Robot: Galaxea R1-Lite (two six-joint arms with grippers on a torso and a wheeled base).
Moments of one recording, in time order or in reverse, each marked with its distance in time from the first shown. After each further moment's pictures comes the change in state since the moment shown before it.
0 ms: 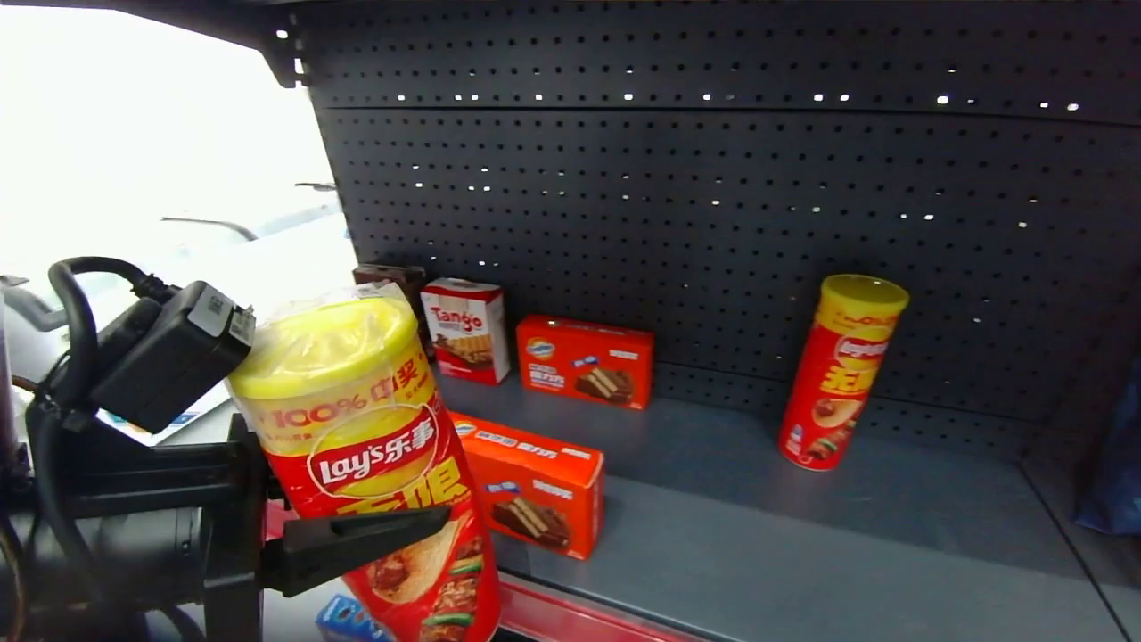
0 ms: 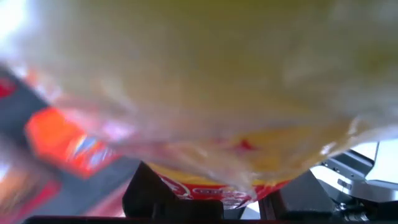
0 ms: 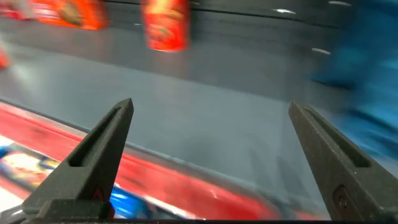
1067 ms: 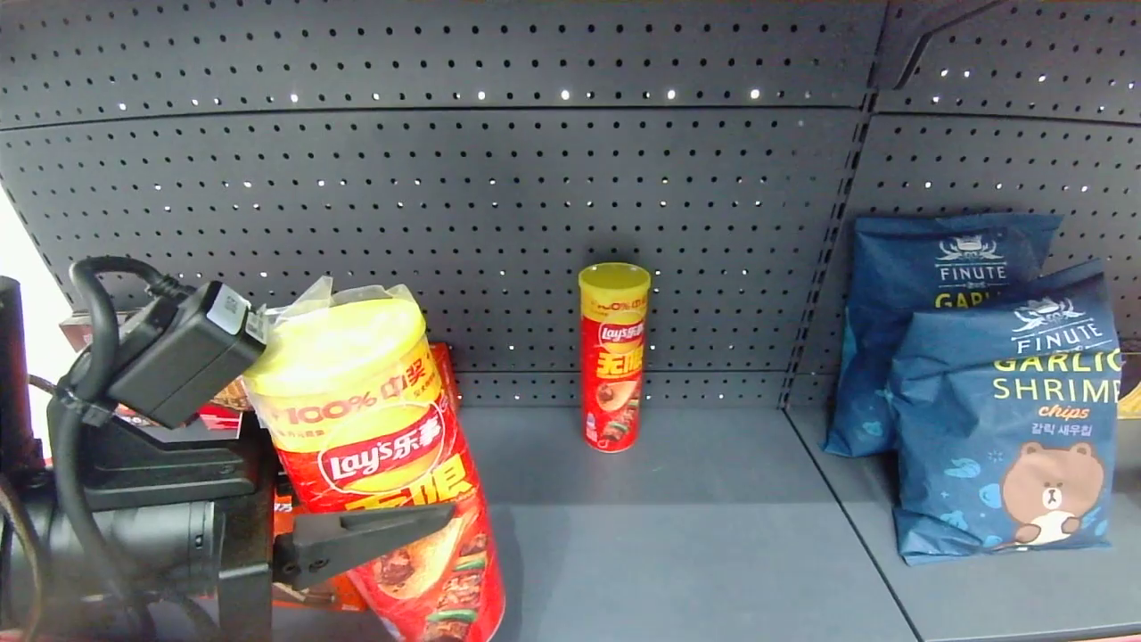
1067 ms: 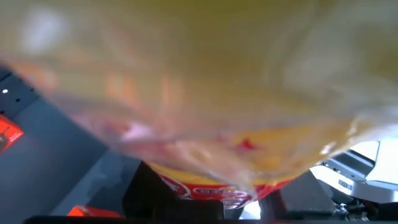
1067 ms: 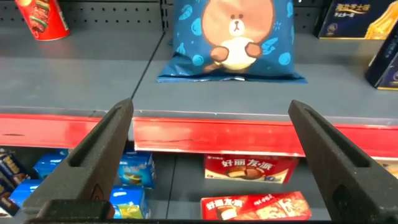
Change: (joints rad) left arm 0.002 0.013 -0.002 -0.003 0.000 -0.003; right arm 0.002 0.000 0.000 0.002 0.010 -0.010
